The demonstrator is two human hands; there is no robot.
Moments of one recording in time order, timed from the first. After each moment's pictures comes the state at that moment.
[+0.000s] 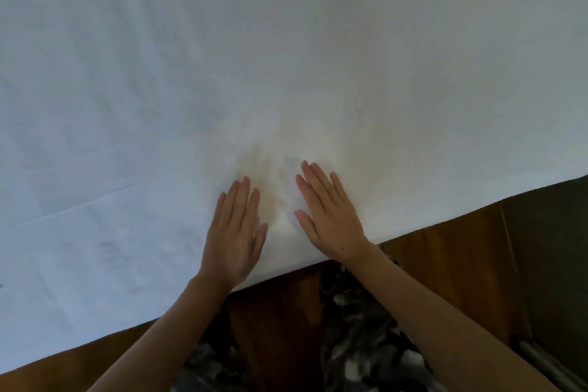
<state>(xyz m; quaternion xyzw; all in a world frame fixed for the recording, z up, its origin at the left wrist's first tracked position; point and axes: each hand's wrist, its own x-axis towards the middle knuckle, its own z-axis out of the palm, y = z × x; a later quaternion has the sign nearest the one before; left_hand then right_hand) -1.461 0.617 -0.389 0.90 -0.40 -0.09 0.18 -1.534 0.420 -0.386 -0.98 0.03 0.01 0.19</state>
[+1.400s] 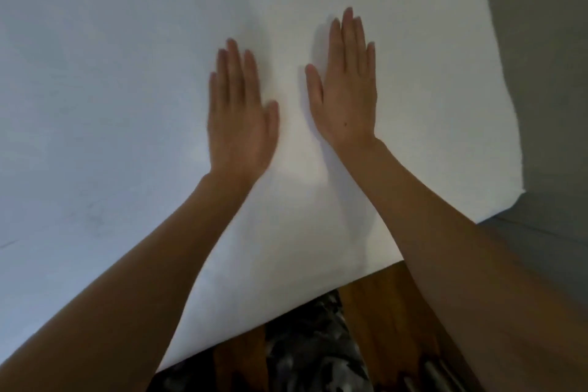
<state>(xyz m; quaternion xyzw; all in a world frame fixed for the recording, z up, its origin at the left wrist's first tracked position) -1.406 0.107 -0.419 0.94 -0.29 -0.08 0.18 -1.452 -0.042 -0.408 -0.96 0.27 0.00 0.11</state>
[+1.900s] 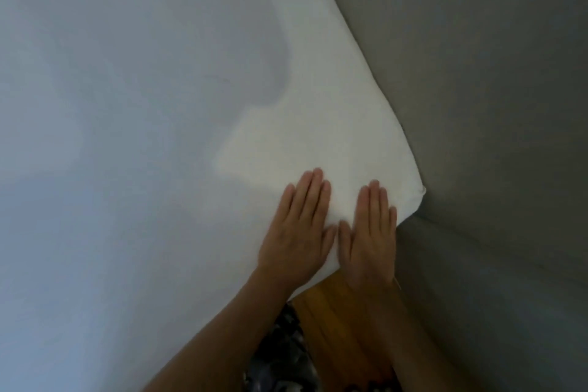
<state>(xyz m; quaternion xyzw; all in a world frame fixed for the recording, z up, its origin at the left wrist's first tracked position) -1.615 -0.032 -0.429 0.80 -0.56 -0.18 0.13 -1.737 -0.112 -0.428 -0.90 0.42 0.05 0.10</state>
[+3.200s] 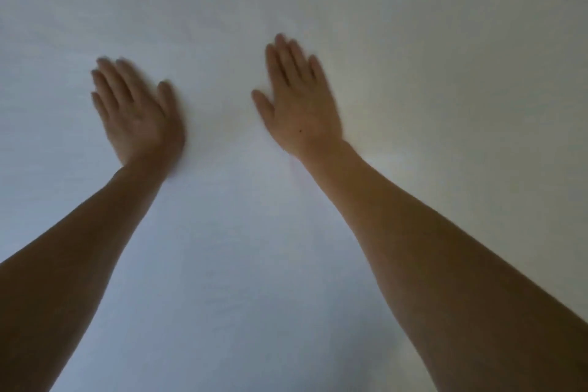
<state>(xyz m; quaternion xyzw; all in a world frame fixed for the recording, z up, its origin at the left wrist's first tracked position) -1.026 0.268 -0.452 0.99 0.05 0.03 0.10 -1.066 0.063 -0.446 -0.99 0.01 0.05 0.09</state>
